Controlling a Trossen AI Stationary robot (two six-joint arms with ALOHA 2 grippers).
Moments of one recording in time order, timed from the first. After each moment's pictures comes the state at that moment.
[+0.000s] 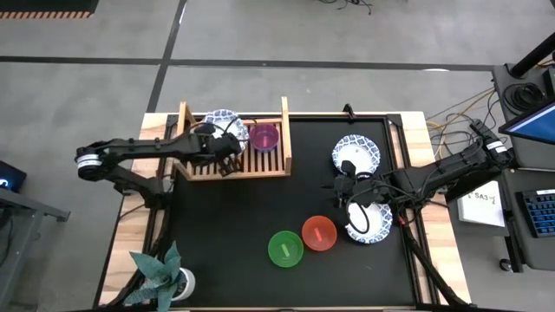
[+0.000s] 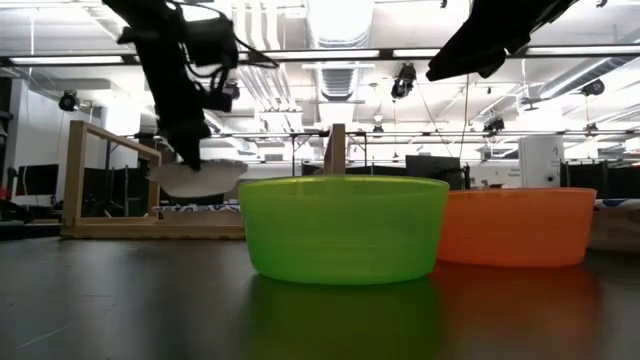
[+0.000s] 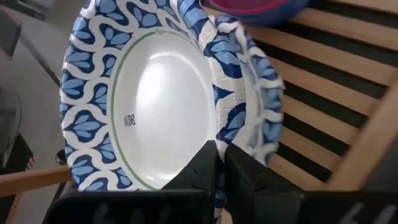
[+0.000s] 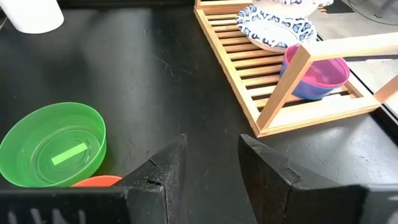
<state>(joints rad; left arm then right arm) 0.31 1.34 0.90 -0.76 -0.56 -0.08 0.29 1.12 0.78 -0.25 0.42 0.22</state>
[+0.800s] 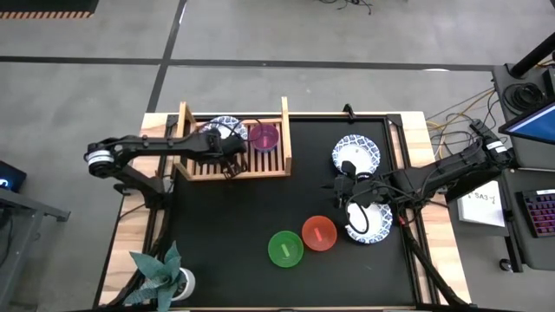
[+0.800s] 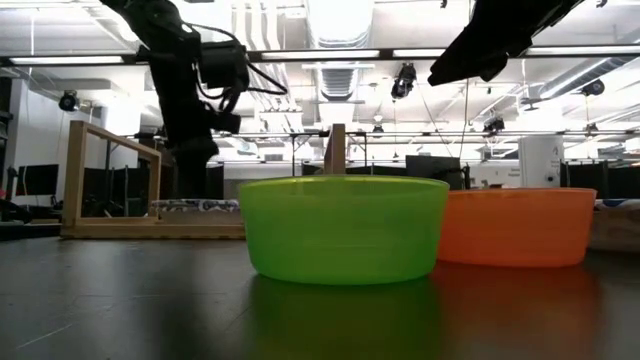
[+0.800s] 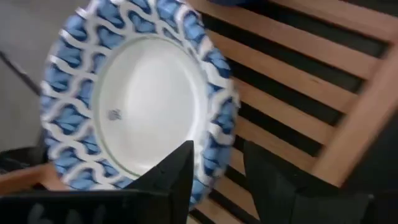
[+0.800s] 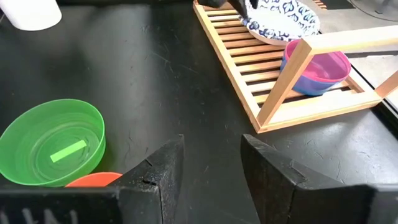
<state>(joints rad) 0.34 1.44 0.90 -0.72 -0.42 -0.10 0.29 1.12 0.77 -0.25 0.42 0.23</state>
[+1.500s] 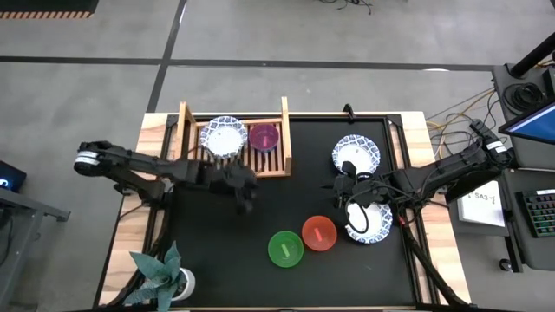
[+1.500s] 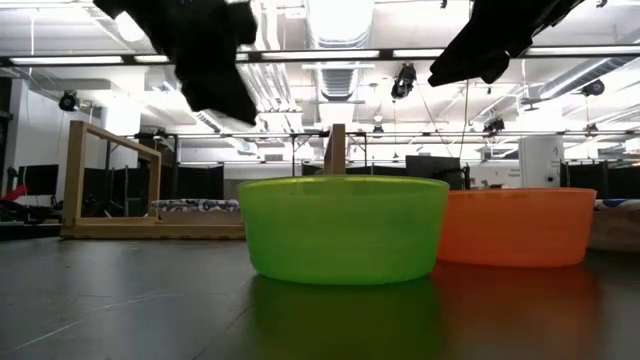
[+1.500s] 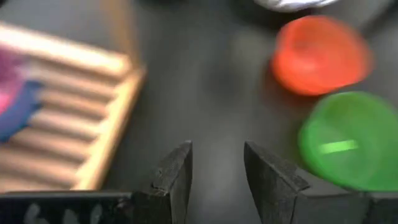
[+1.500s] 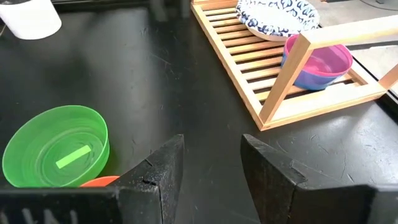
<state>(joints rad) -0.09 1.32 0.90 -0.36 -0.16 -0.34 0.29 1.12 0.76 -0.25 0.42 0.28</state>
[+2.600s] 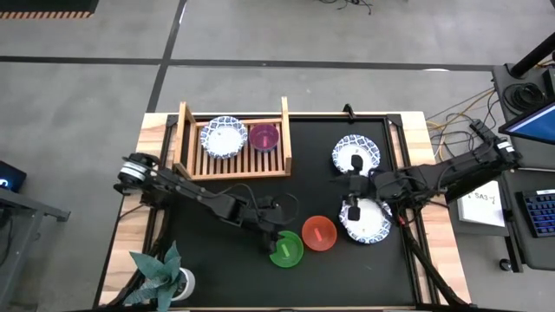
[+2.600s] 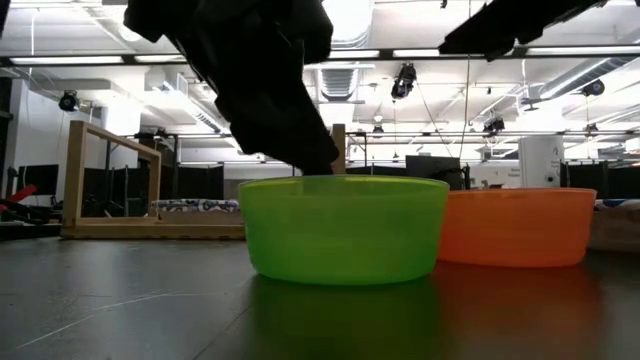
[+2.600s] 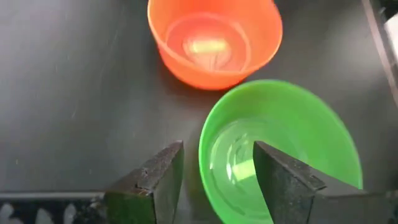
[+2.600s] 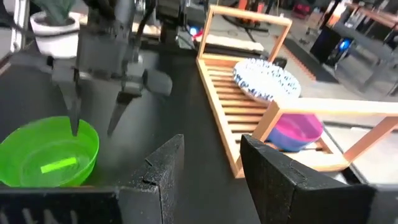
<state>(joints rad) -0.30 1.80 1.09 -0.09 -0.12 -0.41 0.29 0.92 0.63 -0.07 0.42 -0.05</state>
